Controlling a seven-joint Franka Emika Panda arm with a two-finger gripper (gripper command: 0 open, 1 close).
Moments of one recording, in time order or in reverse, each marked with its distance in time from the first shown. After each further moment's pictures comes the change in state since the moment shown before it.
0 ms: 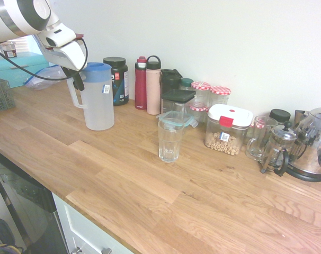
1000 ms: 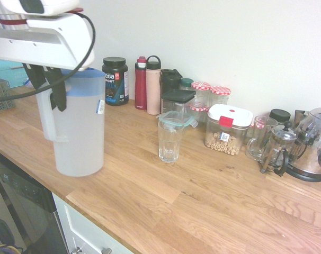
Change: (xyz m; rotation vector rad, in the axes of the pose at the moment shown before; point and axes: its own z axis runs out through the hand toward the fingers) arm 0.115 0.289 -0.111 -0.042 -0.232 -0.339
